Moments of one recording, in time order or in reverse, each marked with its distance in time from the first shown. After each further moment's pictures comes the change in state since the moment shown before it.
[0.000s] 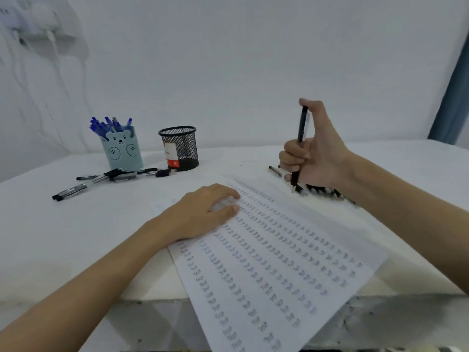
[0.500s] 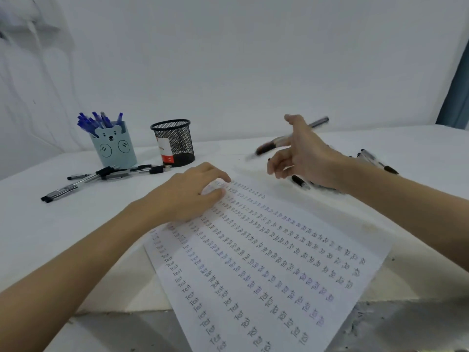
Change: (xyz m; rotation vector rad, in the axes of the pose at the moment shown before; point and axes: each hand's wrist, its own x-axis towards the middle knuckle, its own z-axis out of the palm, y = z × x) left_hand 0.015 -0.006 -0.022 0.178 -0.015 -0.021; right_hand 0.023 0.017 0.001 -0.317 0.139 -0.114
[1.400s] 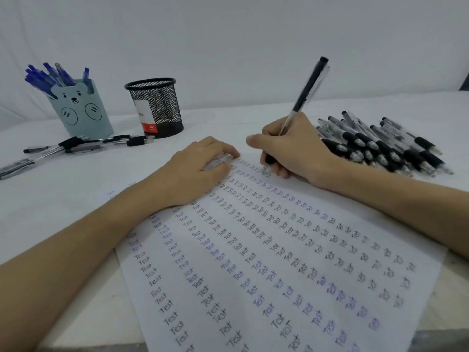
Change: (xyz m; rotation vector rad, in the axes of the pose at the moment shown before) left_hand 0.029 -0.007 0.029 -0.190 0.084 0.064; right_hand 0.016 0.043 0.031 -0.354 0.100 -0.330
